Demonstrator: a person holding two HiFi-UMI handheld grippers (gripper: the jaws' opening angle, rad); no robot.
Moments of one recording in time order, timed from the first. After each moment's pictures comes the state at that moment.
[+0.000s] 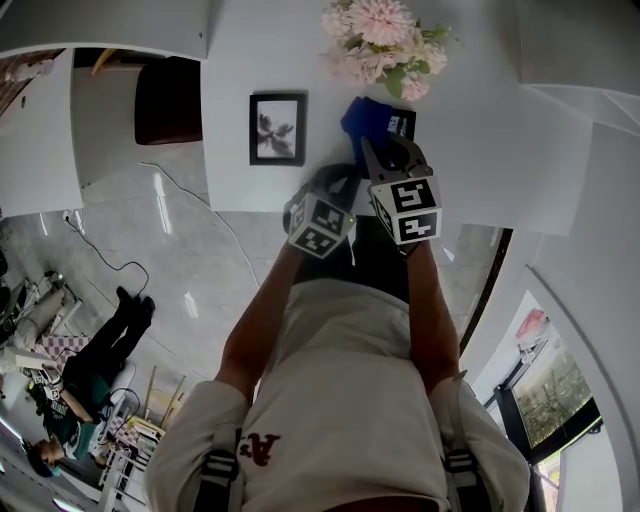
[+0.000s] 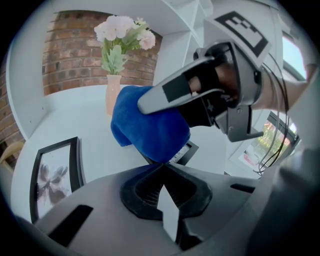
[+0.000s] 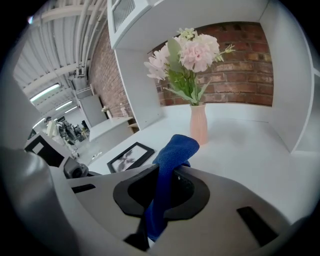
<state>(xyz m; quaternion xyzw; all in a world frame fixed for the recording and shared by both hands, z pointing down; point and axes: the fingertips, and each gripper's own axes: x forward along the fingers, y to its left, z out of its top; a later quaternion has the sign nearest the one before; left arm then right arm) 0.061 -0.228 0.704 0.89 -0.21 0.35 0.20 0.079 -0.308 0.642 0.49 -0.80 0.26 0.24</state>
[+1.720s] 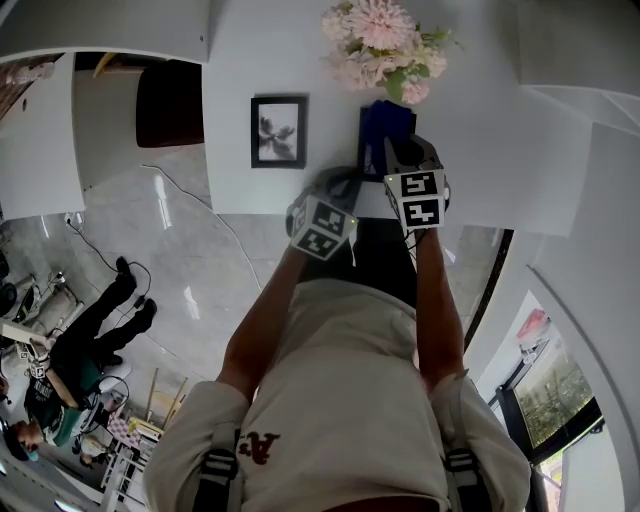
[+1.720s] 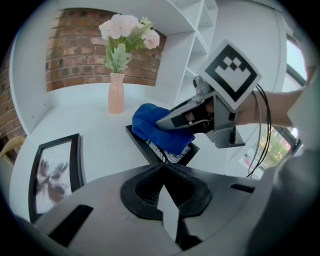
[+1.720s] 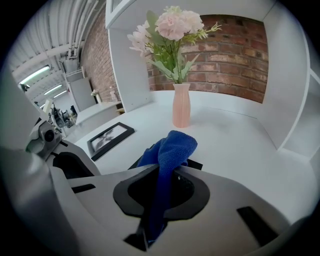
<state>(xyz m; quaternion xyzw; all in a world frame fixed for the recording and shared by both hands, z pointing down) 0.060 -0.228 0.705 0.88 -0.22 0.35 0.22 0.126 -0.302 0.691 0.52 -0.75 0.26 0.32</state>
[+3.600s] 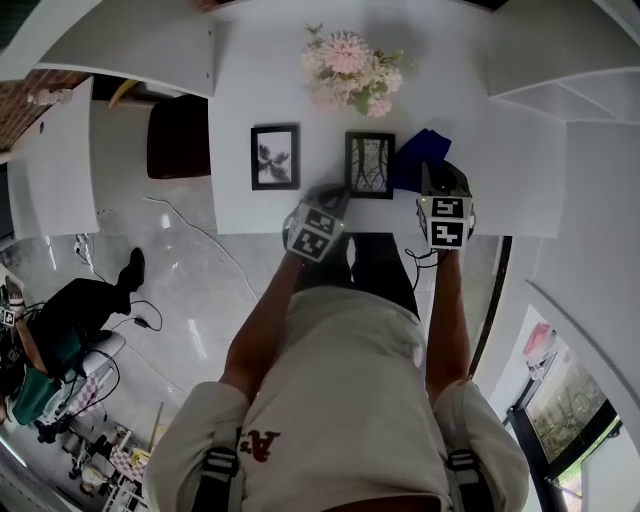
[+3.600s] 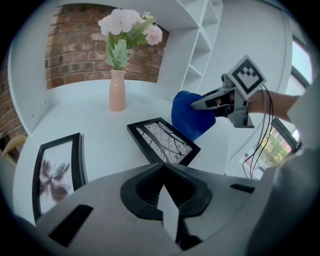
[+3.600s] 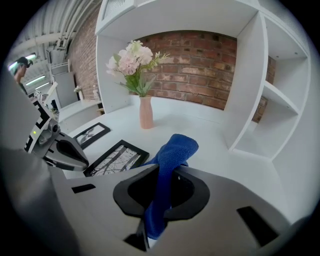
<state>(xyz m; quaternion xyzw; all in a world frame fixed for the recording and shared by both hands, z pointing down) 0.058 -0.231 0.709 0.87 -0.22 0.36 0.23 0.236 -0.270 0.650 0.60 -0.69 0.22 0.34</state>
